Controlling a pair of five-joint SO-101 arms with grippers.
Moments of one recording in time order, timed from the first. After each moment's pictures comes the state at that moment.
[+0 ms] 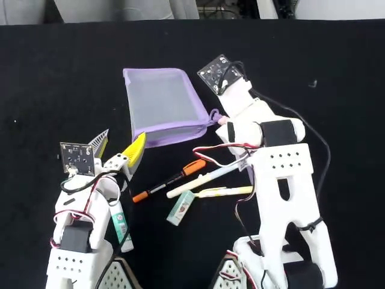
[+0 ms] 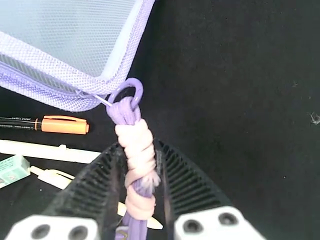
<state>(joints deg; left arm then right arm) 2.2 -104.1 96.0 28.5 4.4 -6.7 -29.3 26.9 70.3 32.0</state>
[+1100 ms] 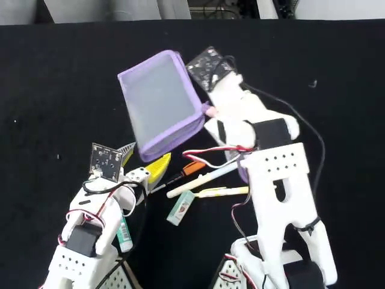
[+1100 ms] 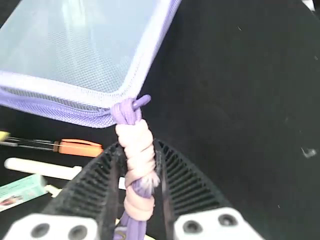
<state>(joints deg) 14.1 -104.1 96.0 34.9 2.1 -12.7 -29.3 21.1 71.1 29.1</state>
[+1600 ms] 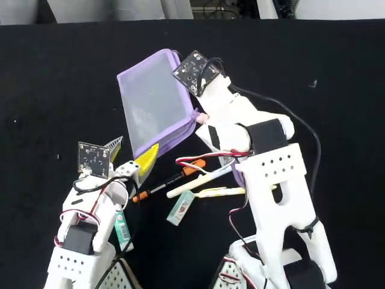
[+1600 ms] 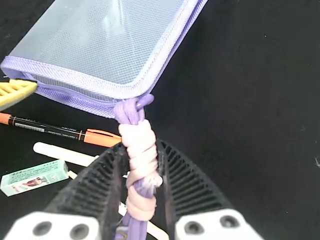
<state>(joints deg) 8.1 -104.1 96.0 32.8 2.1 -16.5 -29.3 17.1 77.5 28.9</state>
